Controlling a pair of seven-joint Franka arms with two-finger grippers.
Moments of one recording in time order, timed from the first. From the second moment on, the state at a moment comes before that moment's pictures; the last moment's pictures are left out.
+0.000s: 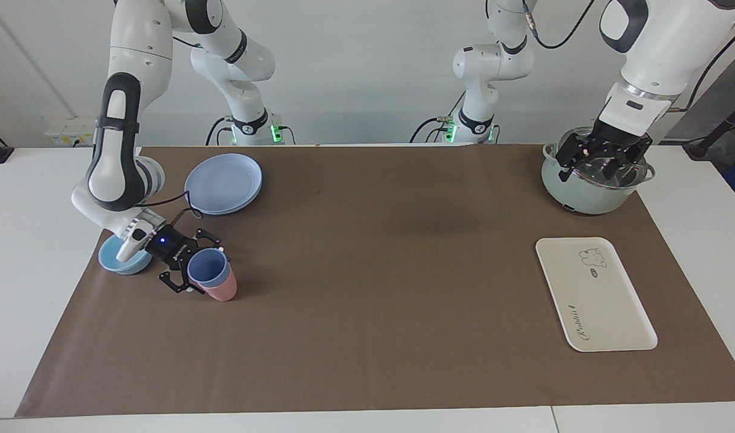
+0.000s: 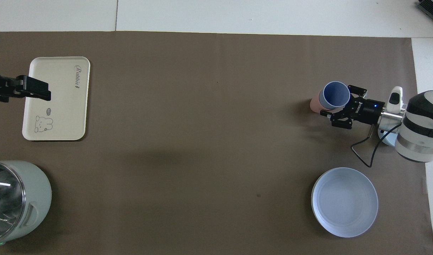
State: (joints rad) left arm -0.02 0.06 -0.05 -1.50 0.00 1.62 -0.04; right arm -0.13 0.37 -0.10 -2.01 1.36 2.11 -2.09
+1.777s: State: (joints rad) left arm -0.02 0.09 -0.06 -1.50 -0.27 1.72 -0.12; right arm 0.05 0.18 -0.10 -1.97 1.14 2.35 -1.44
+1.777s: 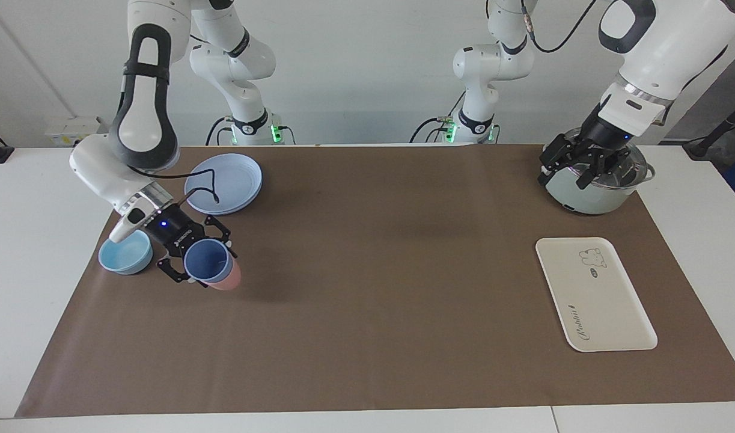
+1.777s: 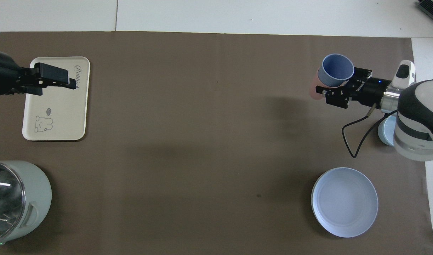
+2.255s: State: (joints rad) left arm -0.24 0.38 -0.08 -1.28 -0.39 2.01 -0.50; right arm 0.30 0.14 -0.09 -1.95 0.73 2.57 -0.75
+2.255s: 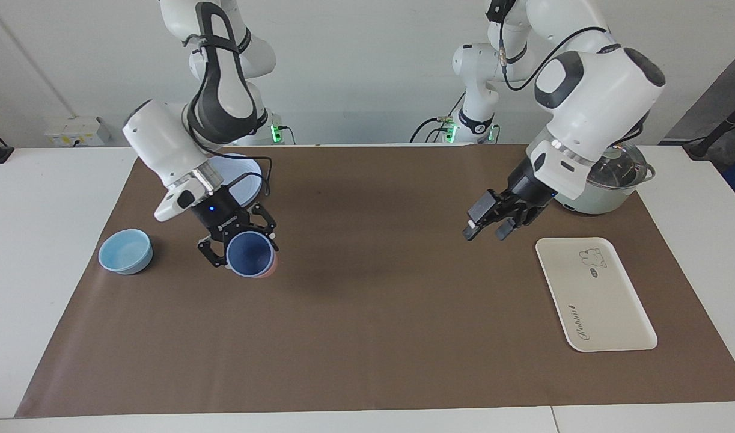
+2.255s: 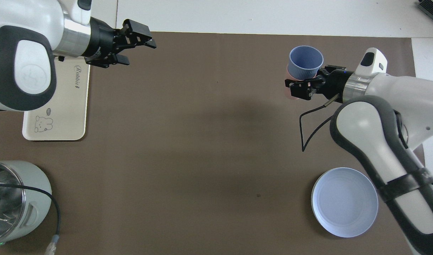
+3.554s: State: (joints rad) left arm -0.47 0.50 -0.09 -1.25 -0.33 2.03 -0.60; right arm 0.58 0.19 -0.09 -1.92 -0.04 2.59 0.17
